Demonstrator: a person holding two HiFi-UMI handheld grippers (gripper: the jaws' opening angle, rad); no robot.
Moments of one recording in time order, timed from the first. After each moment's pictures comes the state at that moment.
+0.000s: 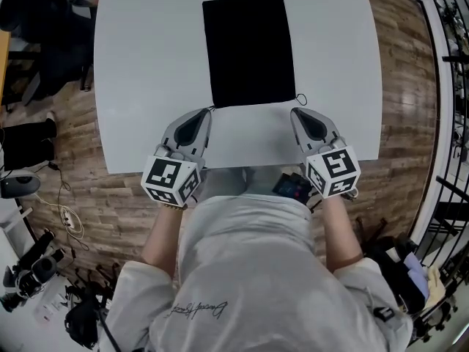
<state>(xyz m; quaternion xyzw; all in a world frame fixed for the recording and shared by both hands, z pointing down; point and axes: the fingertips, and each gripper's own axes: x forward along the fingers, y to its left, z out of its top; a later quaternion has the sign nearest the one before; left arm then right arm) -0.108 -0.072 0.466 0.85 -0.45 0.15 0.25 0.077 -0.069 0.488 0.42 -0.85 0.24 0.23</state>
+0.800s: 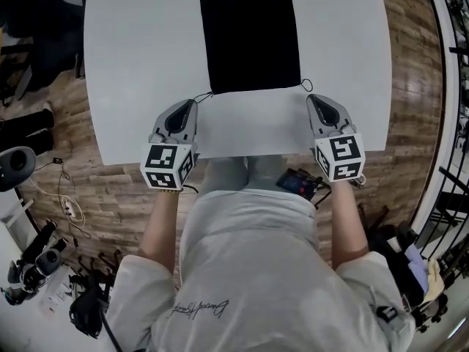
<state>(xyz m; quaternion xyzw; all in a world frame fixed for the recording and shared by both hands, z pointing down) -0.142 -0.060 0.534 0.80 -0.47 0.25 0.26 0.121 -0.067 0.539 0.44 -0.81 0.21 0.31</state>
